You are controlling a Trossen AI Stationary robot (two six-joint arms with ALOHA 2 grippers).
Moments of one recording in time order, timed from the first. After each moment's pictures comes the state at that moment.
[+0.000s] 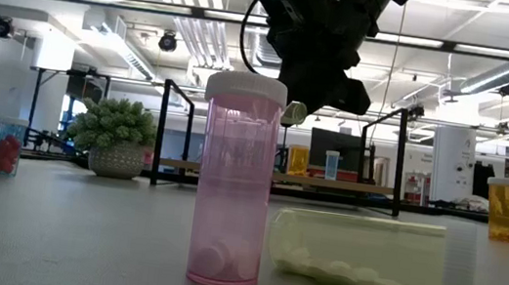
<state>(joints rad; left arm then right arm) 0.00 0.55 0.42 0.79 0.00 -0.35 0.07 1.84 1.40 -0.63 -0.07 0.76</state>
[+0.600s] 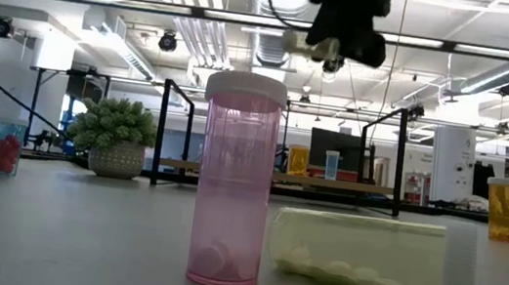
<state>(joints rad) 0.00 0.96 0.54 0.80 -0.01 -0.51 0.04 1.62 1.40 -0.74 -0.11 0.57</state>
